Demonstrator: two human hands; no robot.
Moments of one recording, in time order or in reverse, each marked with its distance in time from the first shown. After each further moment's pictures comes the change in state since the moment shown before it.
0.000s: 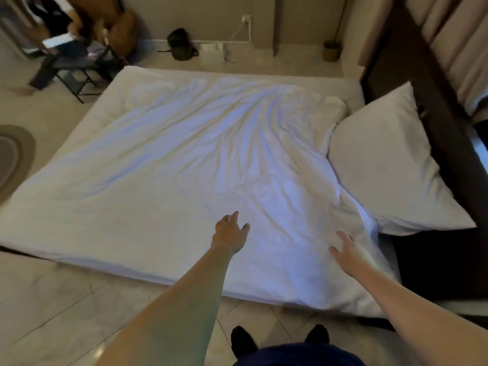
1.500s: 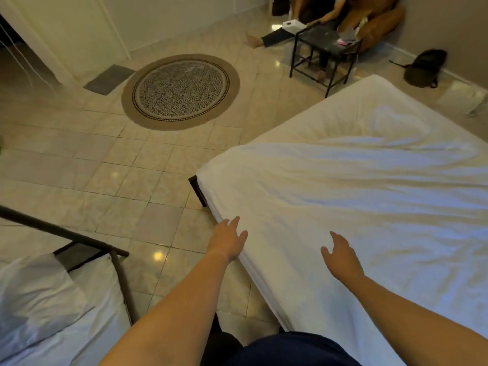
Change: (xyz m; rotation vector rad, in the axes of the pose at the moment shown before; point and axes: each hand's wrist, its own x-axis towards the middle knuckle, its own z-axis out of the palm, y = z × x) left_hand 0.015 -0.625 -0.417 -0.342 0.321 -0.522; right_hand 0.033 -0.794 0.339 -0.296 -0.231 -0.600
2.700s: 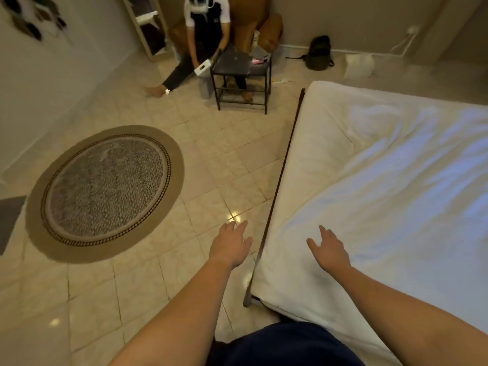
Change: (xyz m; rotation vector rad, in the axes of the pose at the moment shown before) left_hand 0.518 -0.039 -0.430 0.544 -0.240 0.596; right_hand 0.303 -0.512 0.059 0.323 0.220 0.495
